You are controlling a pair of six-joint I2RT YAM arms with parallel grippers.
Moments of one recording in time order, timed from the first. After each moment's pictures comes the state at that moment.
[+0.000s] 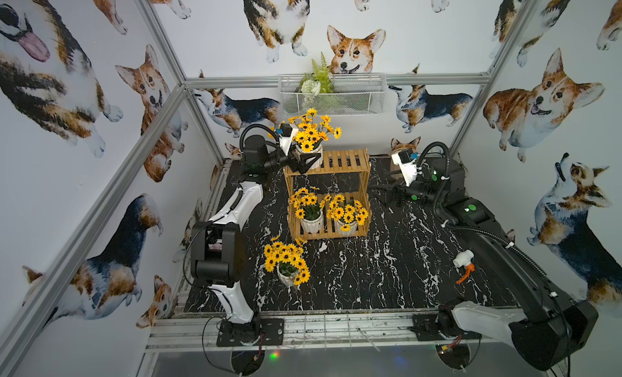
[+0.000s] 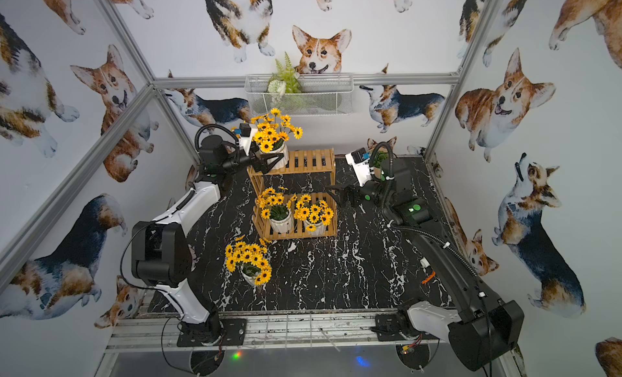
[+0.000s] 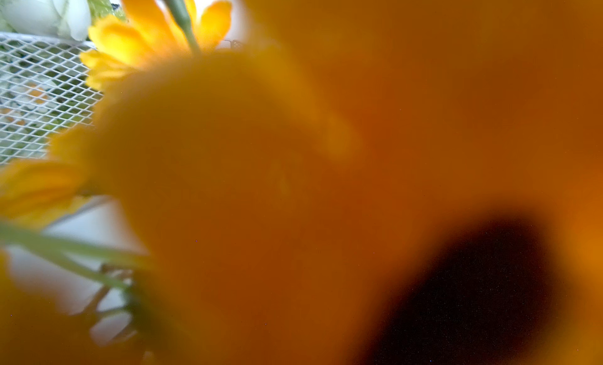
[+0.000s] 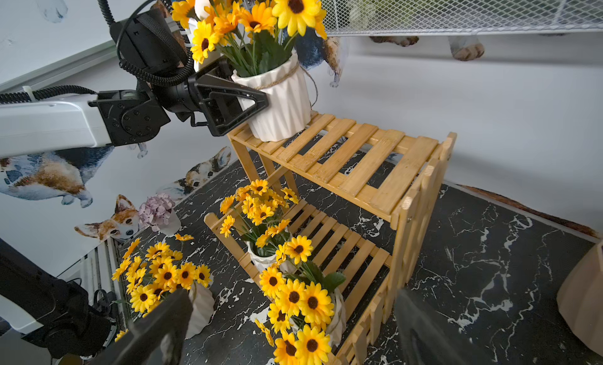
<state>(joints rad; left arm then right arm) -0.14 1.76 1.41 0.37 0.97 -0.05 0.41 1.16 1.18 -0.34 -0.52 0.08</state>
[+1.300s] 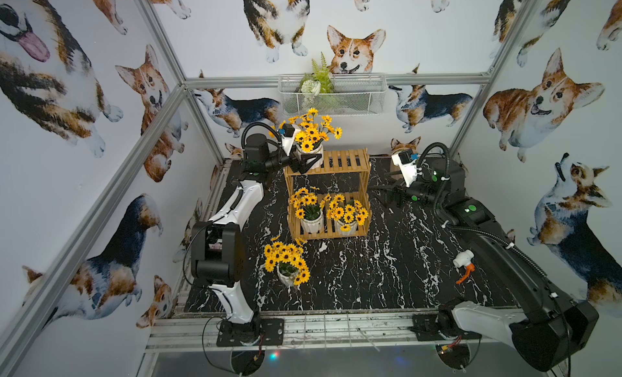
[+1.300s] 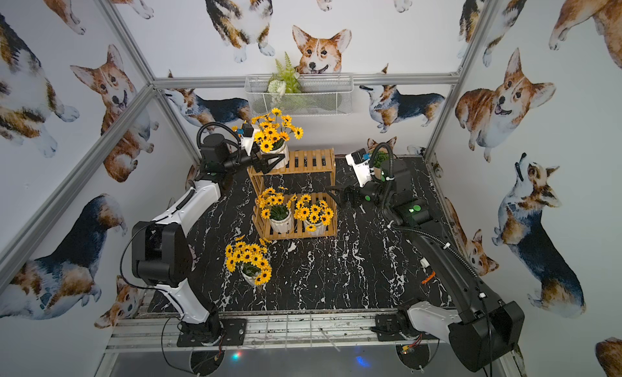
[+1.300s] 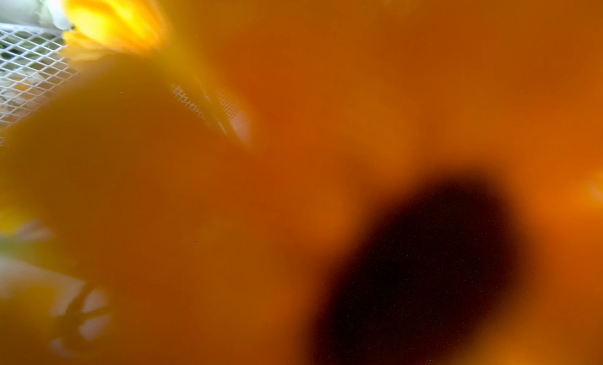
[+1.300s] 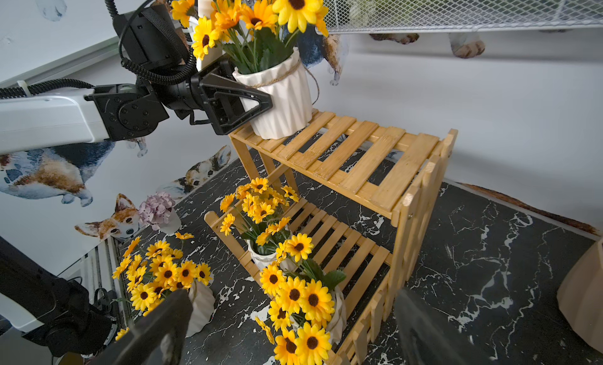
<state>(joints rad) -0.15 1.77 1.44 0.28 0.97 0.02 0.41 1.16 1.17 -0.34 -0.52 0.08</state>
